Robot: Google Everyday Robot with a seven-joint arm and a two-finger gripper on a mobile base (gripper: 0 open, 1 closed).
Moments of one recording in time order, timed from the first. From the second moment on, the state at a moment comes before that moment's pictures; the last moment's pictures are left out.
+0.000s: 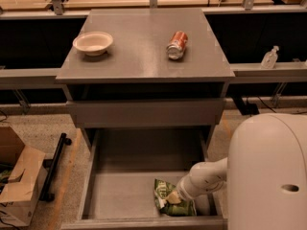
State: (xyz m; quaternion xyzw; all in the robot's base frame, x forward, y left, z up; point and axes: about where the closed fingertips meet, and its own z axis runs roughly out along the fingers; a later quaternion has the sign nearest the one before) arm 0.497 -0.100 0.361 -0.36 0.91 0.14 0.14
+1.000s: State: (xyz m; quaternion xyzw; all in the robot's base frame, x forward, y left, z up) arm 0.539 -0.076 0.448 -0.37 0.87 0.23 0.22
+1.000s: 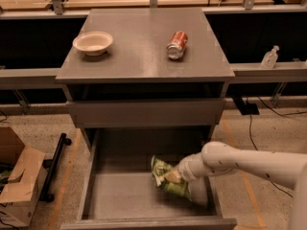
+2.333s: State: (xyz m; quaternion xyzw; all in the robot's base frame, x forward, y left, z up) arm 0.541 -0.036 0.550 -0.46 0.81 0.27 0.23
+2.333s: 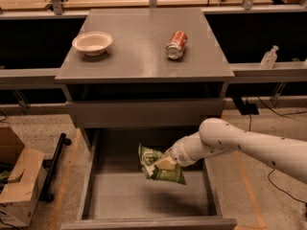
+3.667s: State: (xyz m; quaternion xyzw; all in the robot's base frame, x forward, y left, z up) arm 0.530 -0.012 0.771 -0.59 0.73 0.20 0.29
